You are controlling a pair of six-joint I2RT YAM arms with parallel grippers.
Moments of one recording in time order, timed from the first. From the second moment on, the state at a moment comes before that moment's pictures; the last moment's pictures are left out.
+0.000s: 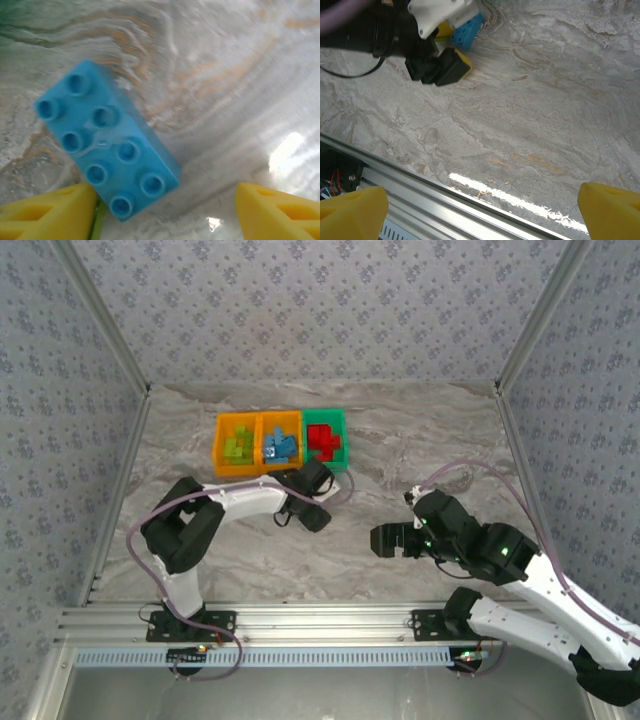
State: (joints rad) left arm -0.83 1.83 1.11 -0.46 -0.09 0.09; right arm 0.88 0.73 0.92 -1.04 0.04 0.70
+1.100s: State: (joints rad) left arm -0.78 1.95 1.30 -0.56 -0.06 -0.27; right arm 0.89 0.75 0.92 -1.04 0.04 0.74
